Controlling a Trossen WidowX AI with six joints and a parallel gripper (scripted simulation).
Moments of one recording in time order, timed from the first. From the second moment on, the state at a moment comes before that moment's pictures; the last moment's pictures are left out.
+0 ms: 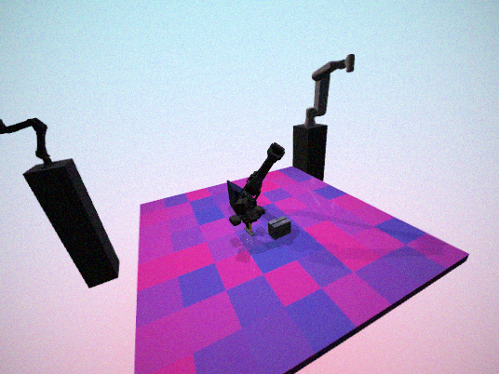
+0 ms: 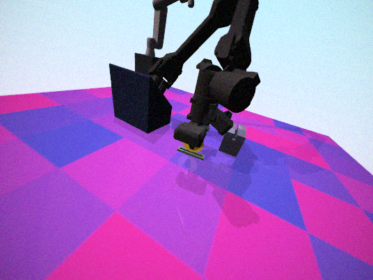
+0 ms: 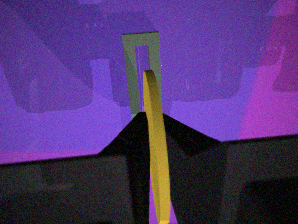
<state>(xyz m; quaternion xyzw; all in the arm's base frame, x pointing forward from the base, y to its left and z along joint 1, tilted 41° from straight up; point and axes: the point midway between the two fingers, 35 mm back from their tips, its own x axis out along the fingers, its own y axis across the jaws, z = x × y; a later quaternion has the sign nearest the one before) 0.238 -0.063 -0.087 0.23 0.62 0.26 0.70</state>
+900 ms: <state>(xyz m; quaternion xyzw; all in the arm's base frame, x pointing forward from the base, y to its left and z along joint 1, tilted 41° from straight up) 0.233 -0.107 -0.038 0.23 0.62 0.26 0.70</state>
